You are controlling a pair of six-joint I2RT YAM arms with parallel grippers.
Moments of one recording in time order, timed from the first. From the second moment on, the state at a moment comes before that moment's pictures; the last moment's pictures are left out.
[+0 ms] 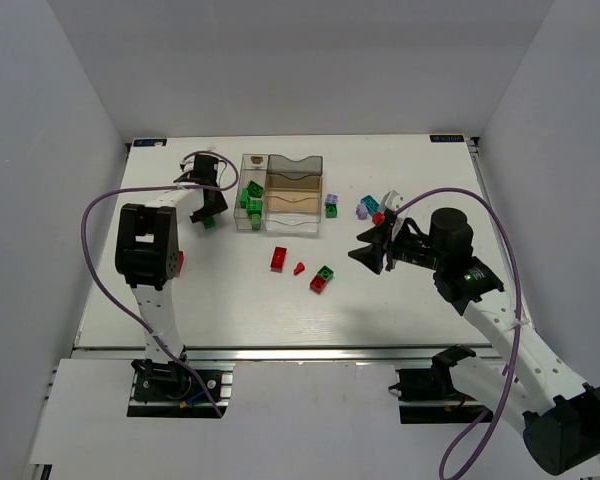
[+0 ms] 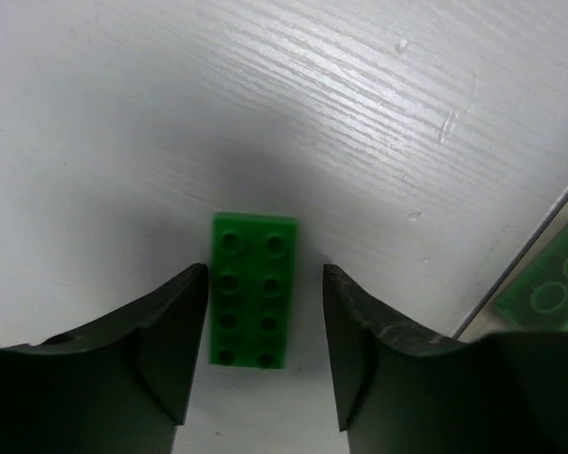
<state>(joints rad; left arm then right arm) -0.12 2.06 1.44 -0.39 -0.32 -0.49 0.42 0.88 0.72 -0.11 -0.69 -0.15</state>
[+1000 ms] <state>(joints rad) -0.18 1.85 1.36 -0.10 0.18 -0.33 0.39 0.89 0.67 -0.08 -0.74 -0.19</state>
